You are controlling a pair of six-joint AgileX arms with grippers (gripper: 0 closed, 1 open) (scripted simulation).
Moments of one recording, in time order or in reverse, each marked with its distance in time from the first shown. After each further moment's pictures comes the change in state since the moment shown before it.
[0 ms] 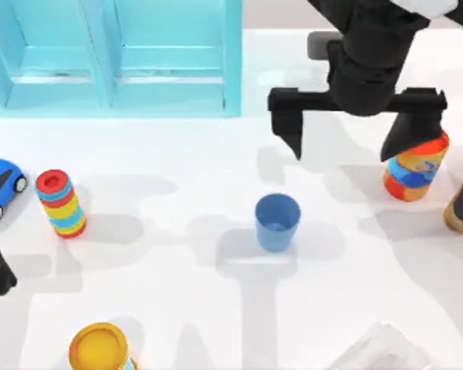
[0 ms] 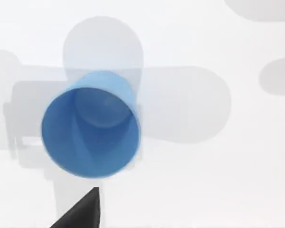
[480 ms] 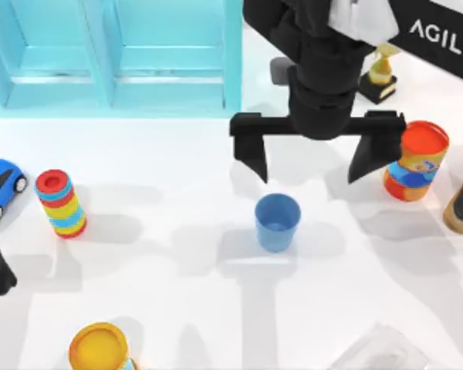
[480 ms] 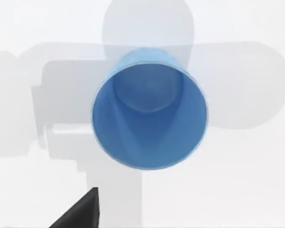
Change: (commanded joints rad) left arm 0.000 0.000 0.000 0.000 0.000 0.000; right arm 0.089 0.070 0.032 -0.004 0.004 0.092
